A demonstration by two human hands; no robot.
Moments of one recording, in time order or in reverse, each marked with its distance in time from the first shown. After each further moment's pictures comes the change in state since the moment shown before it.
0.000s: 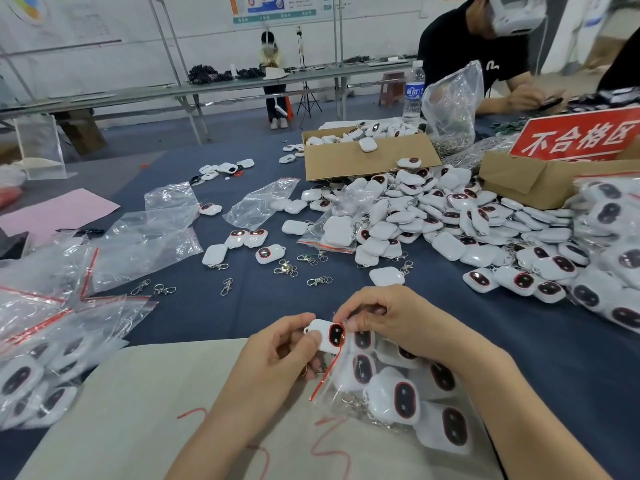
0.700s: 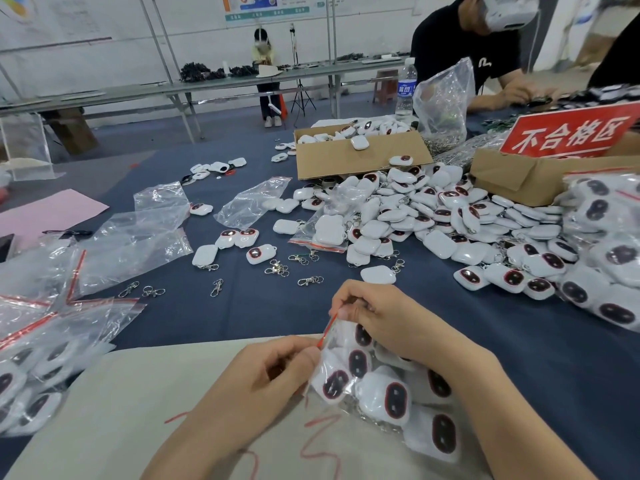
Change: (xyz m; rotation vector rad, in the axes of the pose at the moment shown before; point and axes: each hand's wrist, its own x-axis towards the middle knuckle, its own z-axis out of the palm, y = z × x) left_hand -0.014 0.016 -0.009 0.191 -0.257 0.102; right_hand 0.002 0.005 0.006 -0.136 0.076 0.003
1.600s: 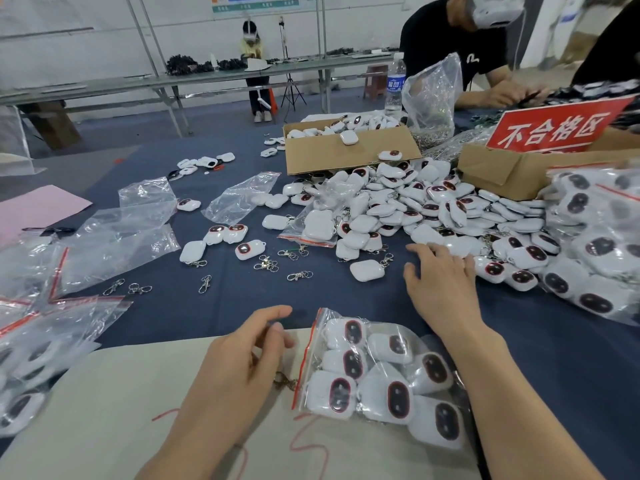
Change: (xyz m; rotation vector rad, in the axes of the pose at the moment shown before) left_hand 0.003 -0.017 0.005 0.308 0.373 0.078; right_hand -0.010 0.035 -0.039 -0.617 0.520 0.466
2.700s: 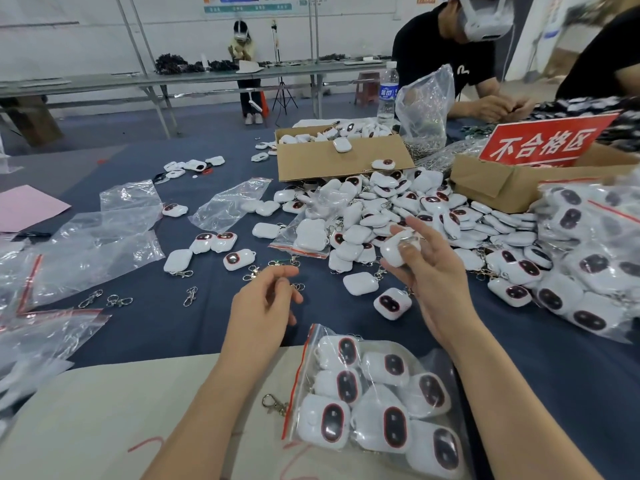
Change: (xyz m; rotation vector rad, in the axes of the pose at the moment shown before) left_hand 0.085 -0.002 0.039 -0.297 0.105 -0.095; right_hand 0.019 -0.010 -0.005 1.518 -0.023 0.031
